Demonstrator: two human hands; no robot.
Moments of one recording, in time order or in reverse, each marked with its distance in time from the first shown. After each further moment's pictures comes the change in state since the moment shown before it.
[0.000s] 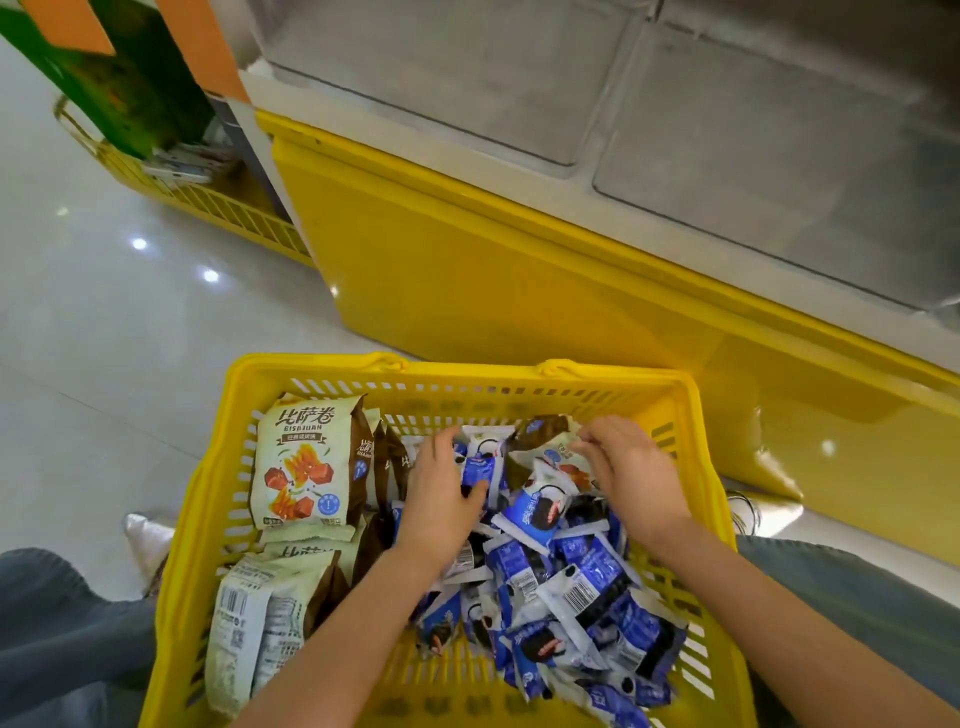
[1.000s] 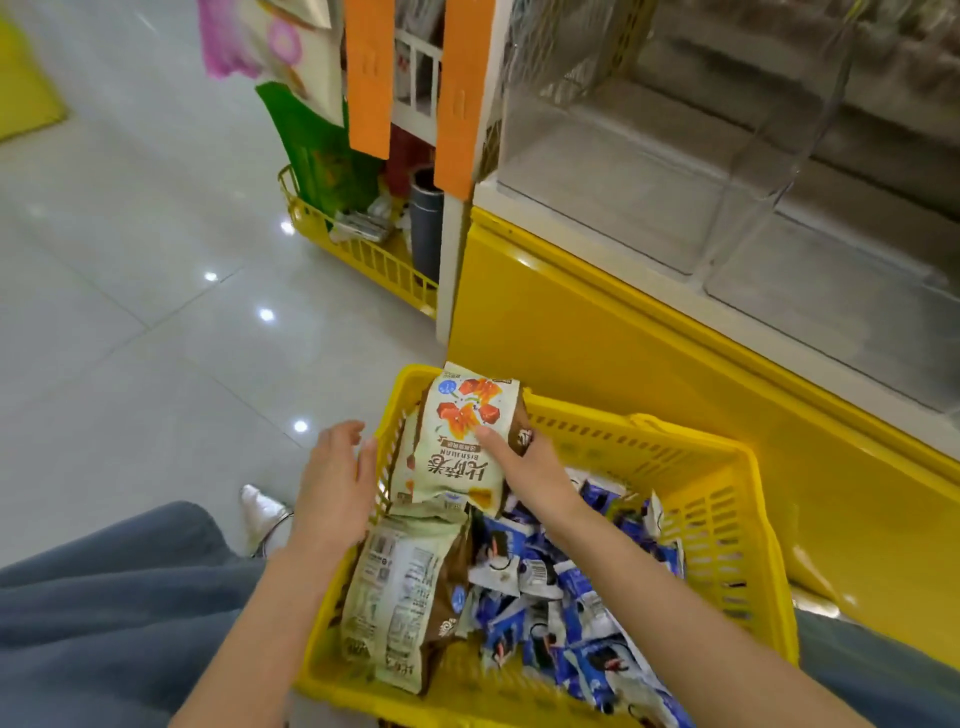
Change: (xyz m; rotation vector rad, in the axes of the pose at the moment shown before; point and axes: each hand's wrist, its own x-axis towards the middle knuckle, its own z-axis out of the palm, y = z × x) left_hand -0.072 -0.069 -0.178 0.003 0.464 -0.151; right_hand 0.026 -0.198 0.024 0.957 -0.310 0.469
